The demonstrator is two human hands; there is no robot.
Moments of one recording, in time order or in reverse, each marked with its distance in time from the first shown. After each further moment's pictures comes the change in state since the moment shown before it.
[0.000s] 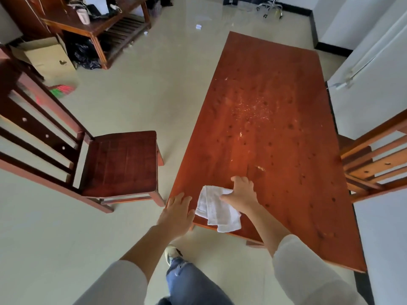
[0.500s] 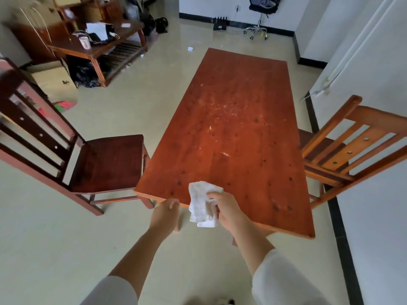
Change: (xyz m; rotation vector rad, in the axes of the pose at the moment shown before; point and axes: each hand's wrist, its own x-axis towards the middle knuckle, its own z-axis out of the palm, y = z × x) left_hand -0.089 0.094 0.053 -0.516 0.254 -0.254; right_hand -0.097 0.093 0.001 1.108 -0.217 0.234
